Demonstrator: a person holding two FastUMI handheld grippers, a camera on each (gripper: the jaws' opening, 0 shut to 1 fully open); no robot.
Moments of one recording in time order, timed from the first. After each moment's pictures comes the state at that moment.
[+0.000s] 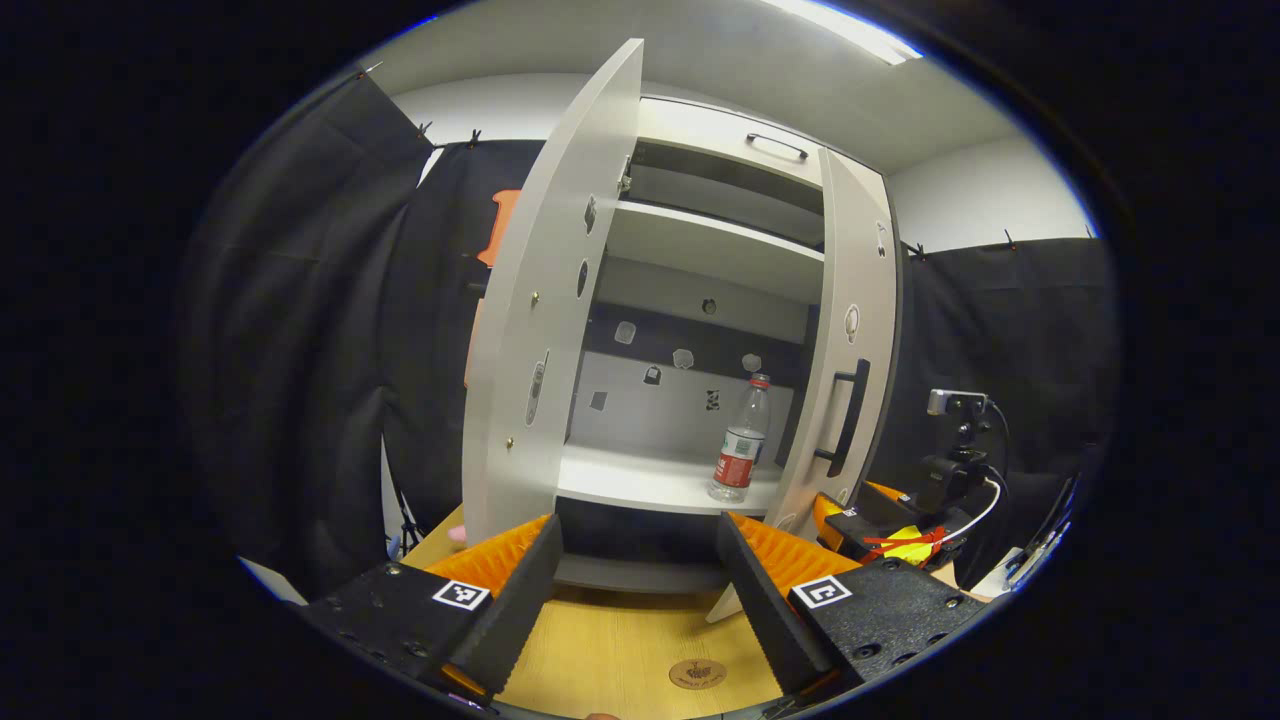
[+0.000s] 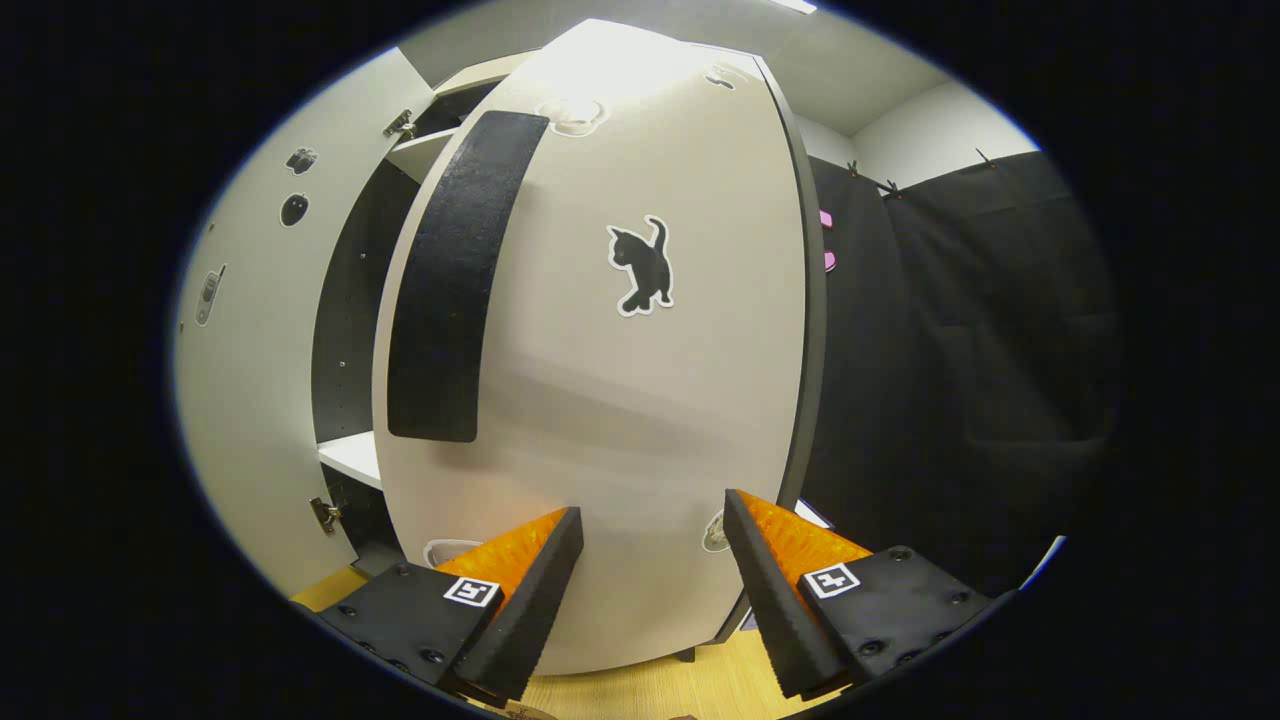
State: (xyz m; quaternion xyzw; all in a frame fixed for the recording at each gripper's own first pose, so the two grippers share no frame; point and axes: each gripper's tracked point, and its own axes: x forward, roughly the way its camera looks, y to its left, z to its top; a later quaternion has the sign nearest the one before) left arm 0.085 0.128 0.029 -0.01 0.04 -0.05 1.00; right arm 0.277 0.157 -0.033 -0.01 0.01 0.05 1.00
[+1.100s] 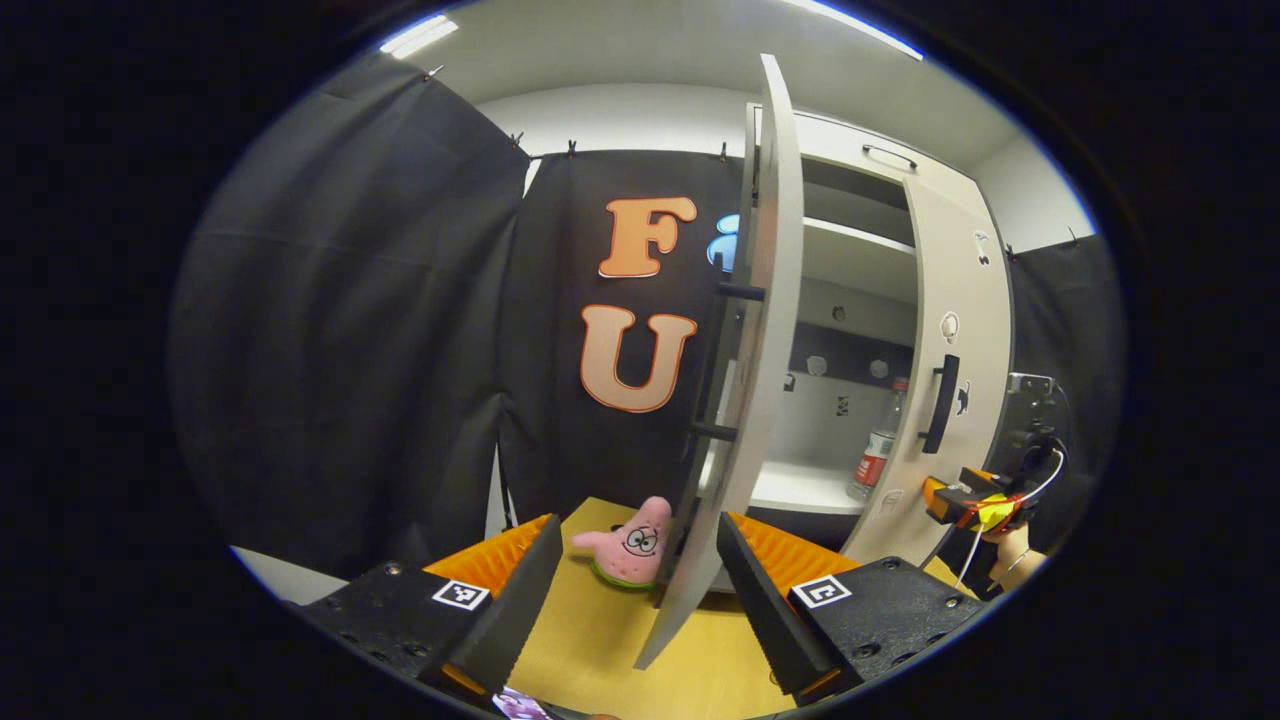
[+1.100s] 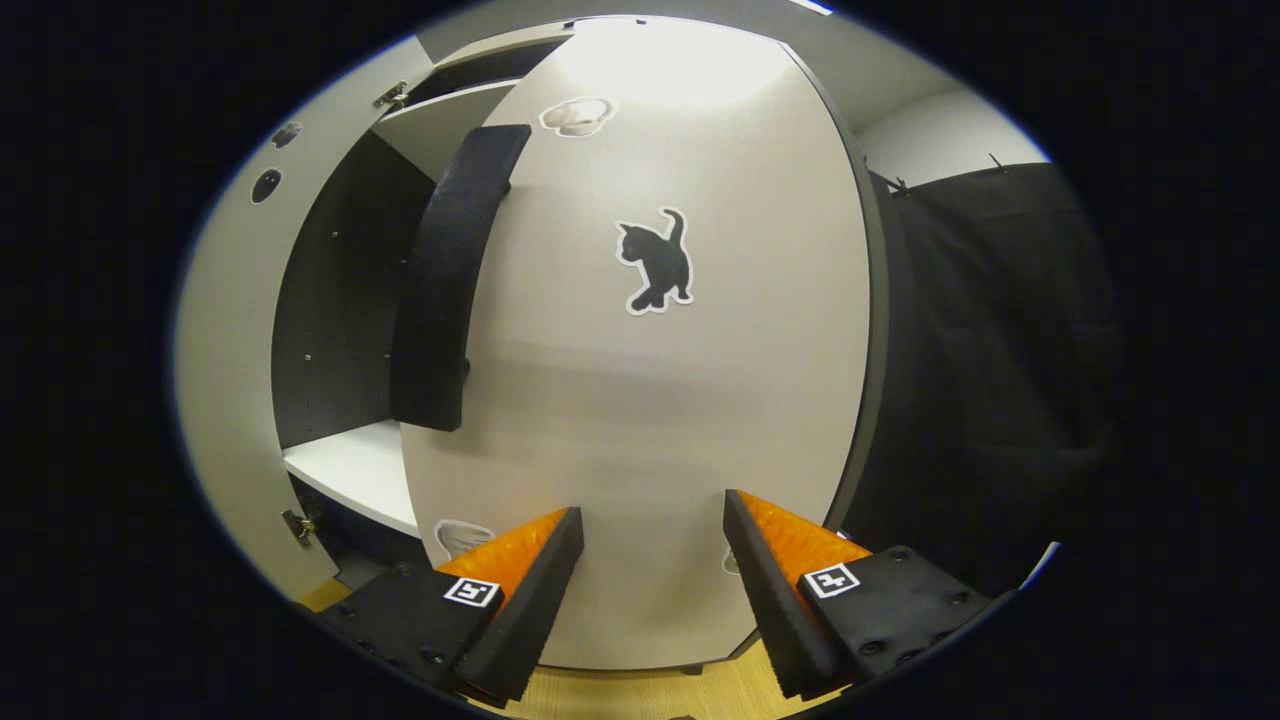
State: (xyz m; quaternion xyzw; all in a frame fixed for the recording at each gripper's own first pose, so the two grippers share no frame) left arm 0.060 0.277 0.024 0.01 0.03 0.11 0.99; right arm 0.309 0.189 -0.019 -0.02 0.03 0.03 1.00
